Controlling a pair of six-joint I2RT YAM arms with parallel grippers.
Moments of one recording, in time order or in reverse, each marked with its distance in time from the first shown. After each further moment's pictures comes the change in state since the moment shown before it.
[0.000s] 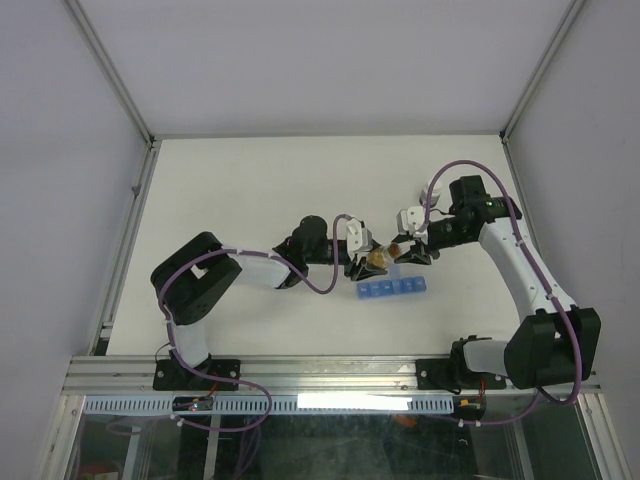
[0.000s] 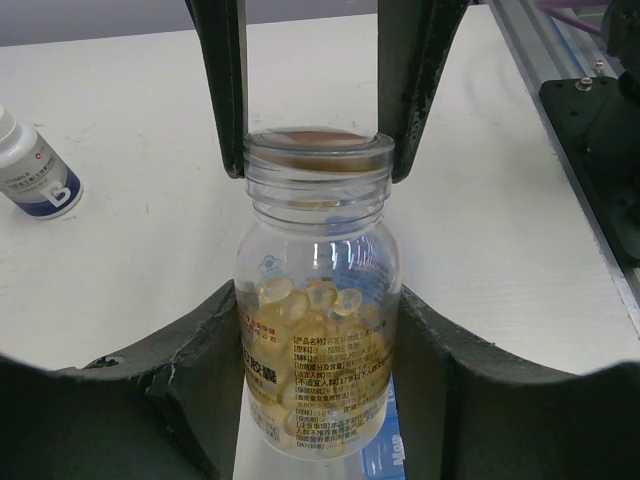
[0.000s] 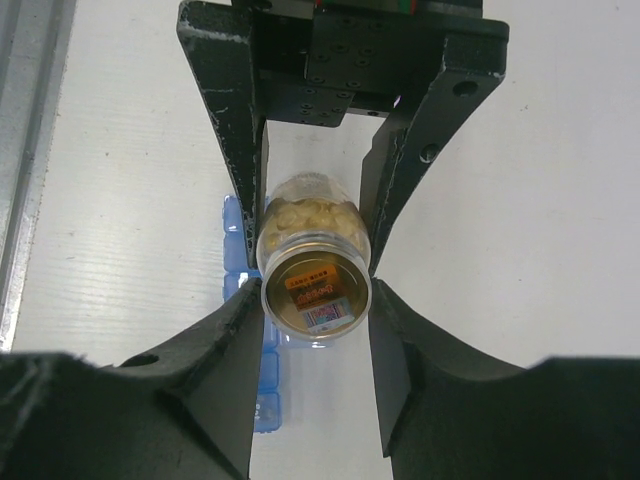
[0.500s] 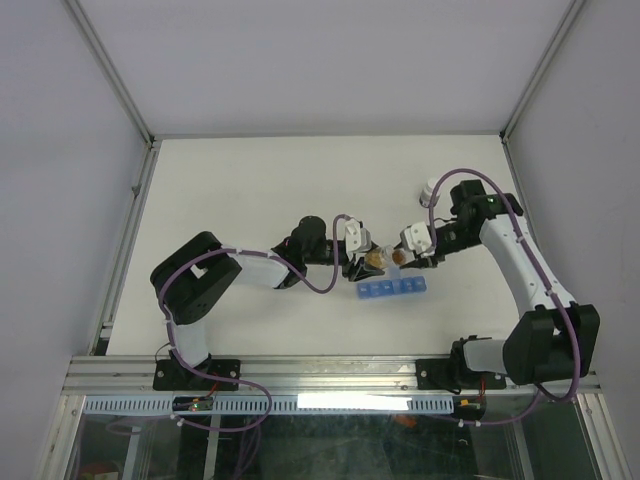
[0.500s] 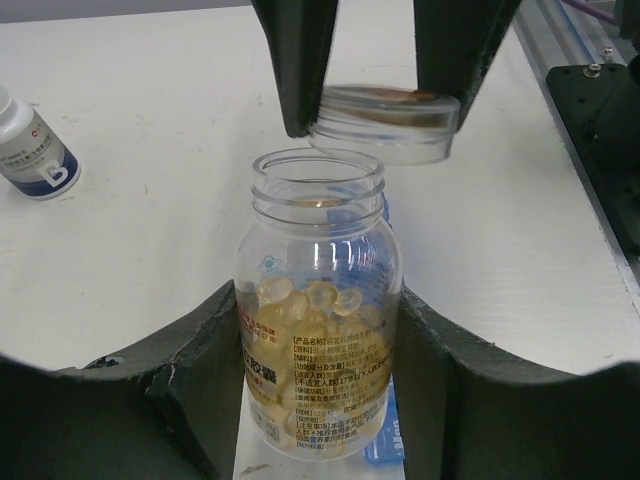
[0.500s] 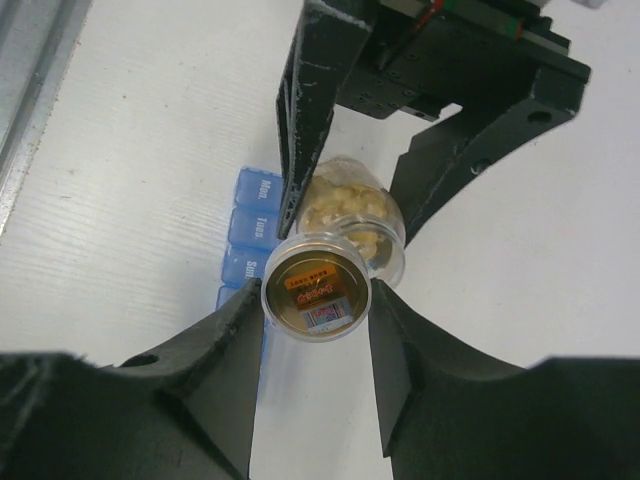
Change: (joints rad) left arm 0.003 0.000 -0.011 -0.013 -0.005 0.002; right arm -0.005 0.016 0.016 -0.183 0.031 -0.374
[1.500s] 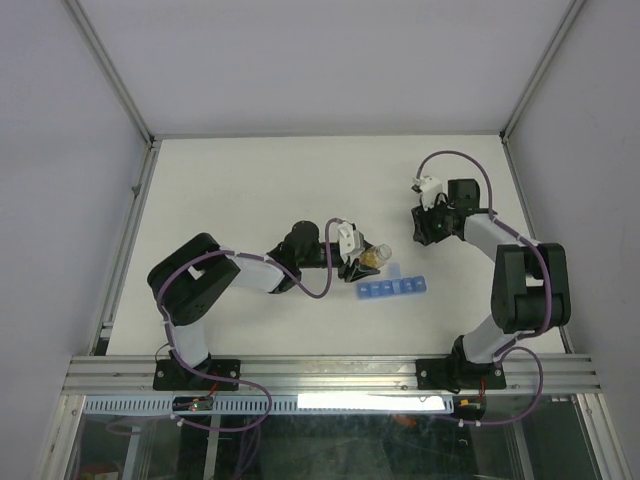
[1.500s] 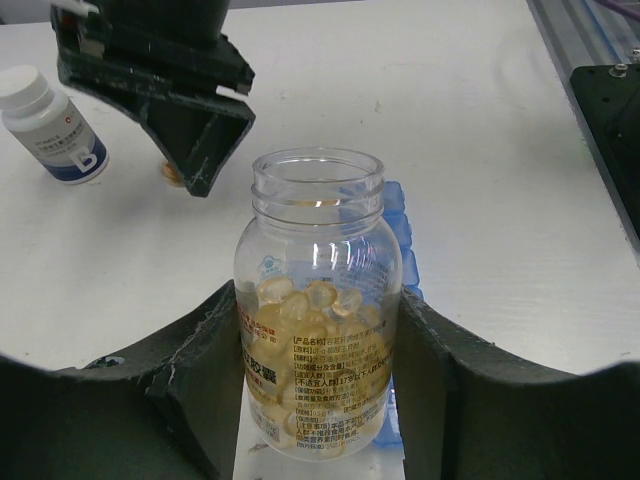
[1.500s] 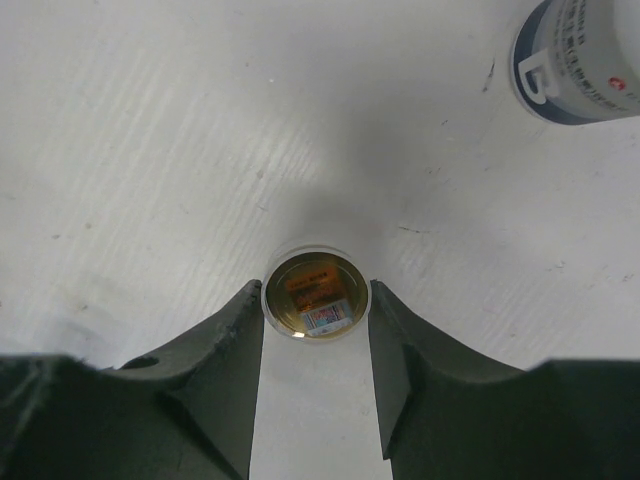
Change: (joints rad) left arm 0.007 -0.015 -0.069 0.085 -0.043 -0.003; right arm -0.099 0.262 -0.213 1.024 0.605 1.458
